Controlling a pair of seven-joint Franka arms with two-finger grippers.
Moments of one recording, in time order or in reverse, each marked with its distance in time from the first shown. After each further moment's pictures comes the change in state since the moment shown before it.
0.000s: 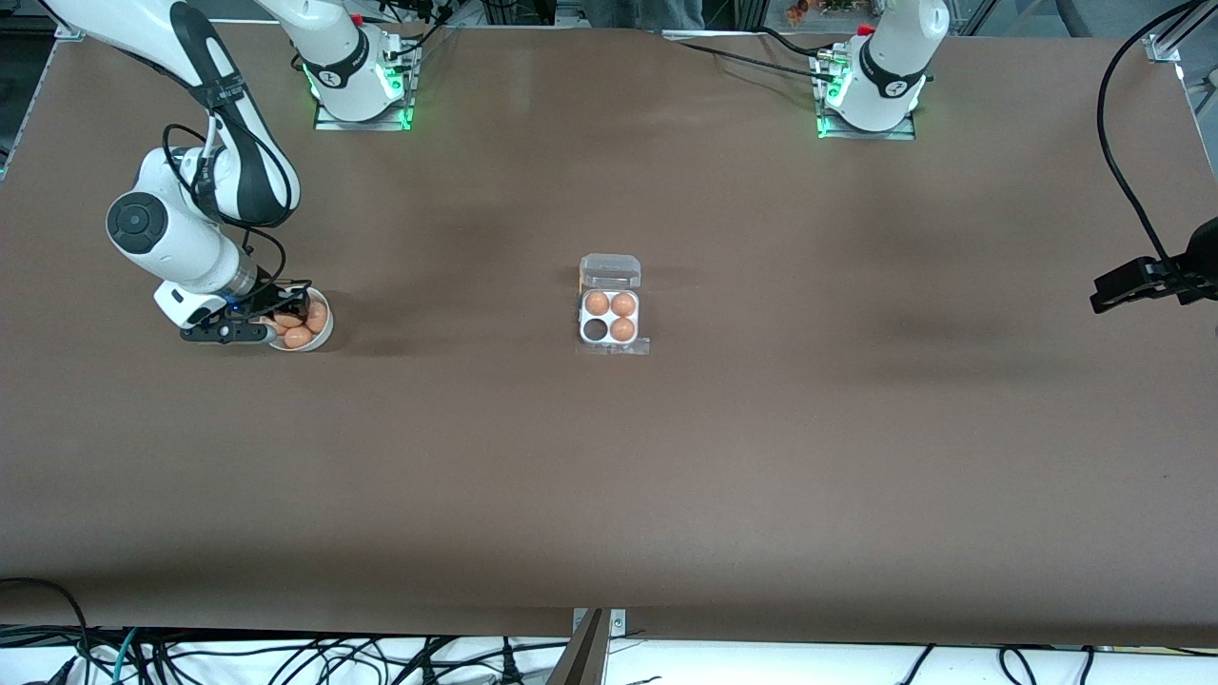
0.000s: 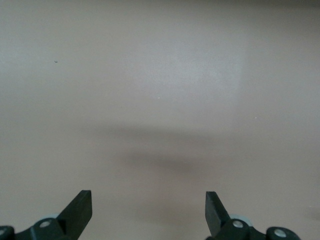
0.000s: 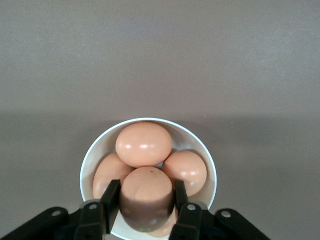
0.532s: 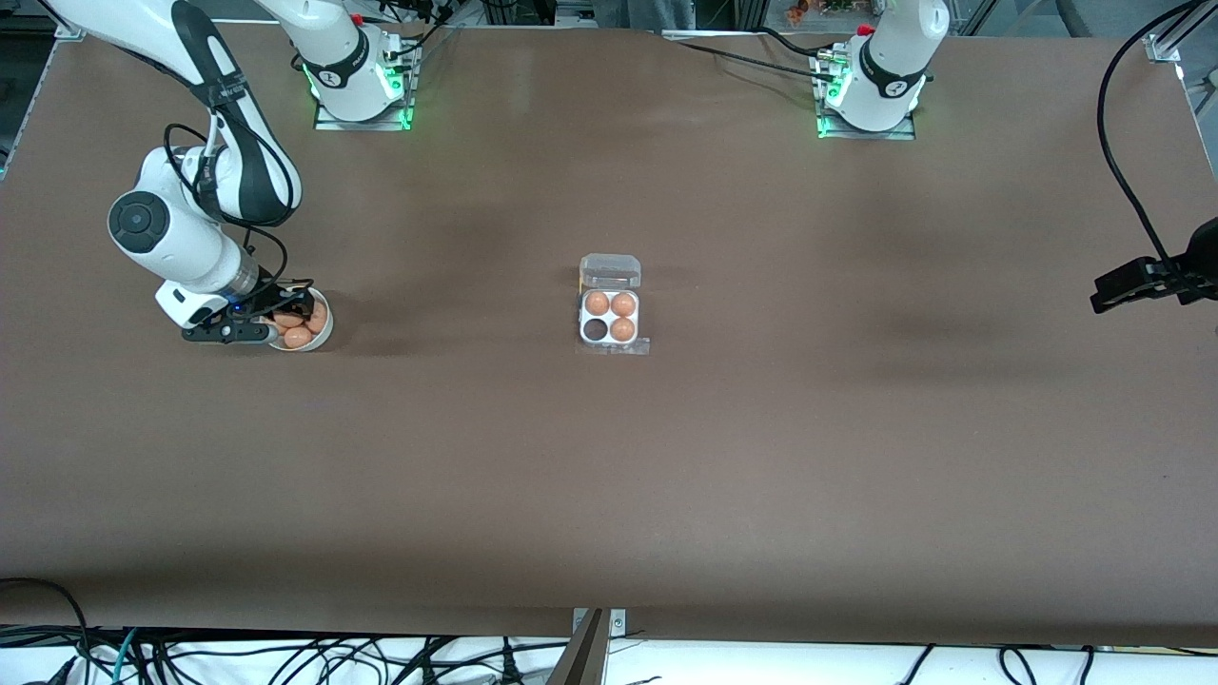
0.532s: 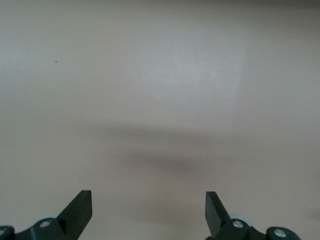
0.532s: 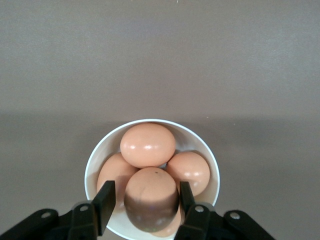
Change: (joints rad) left arm 0.000 0.000 0.000 0.000 0.000 0.000 0.000; right arm 0.004 -0.003 0.000 0.000 0.000 0.000 0.000
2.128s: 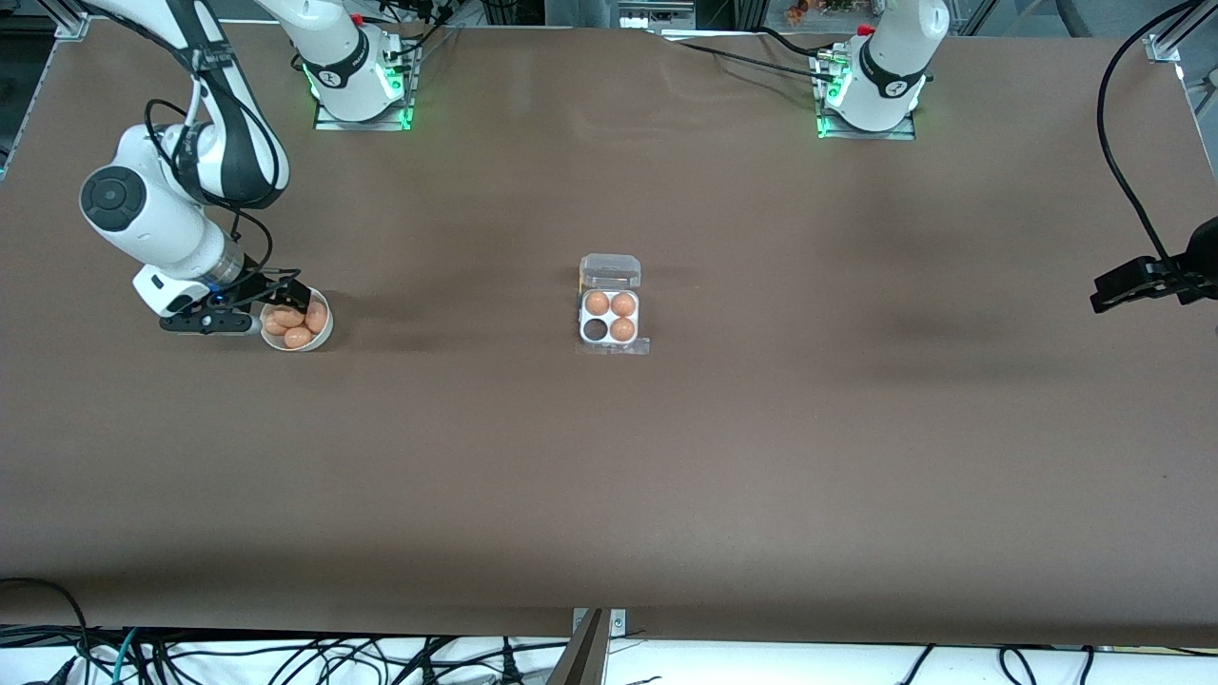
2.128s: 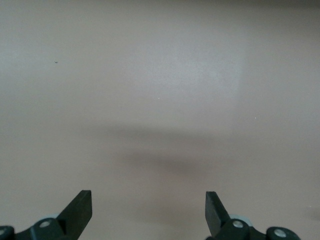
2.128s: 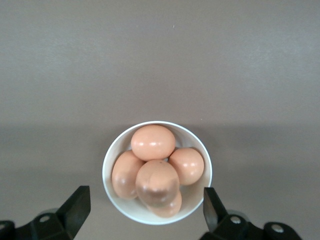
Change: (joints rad) left arm -0.001 -0.001 0.001 0.000 0.000 0.000 0.000; right arm 0.002 -0.070 0.007 -0.002 0.000 -0.036 0.031
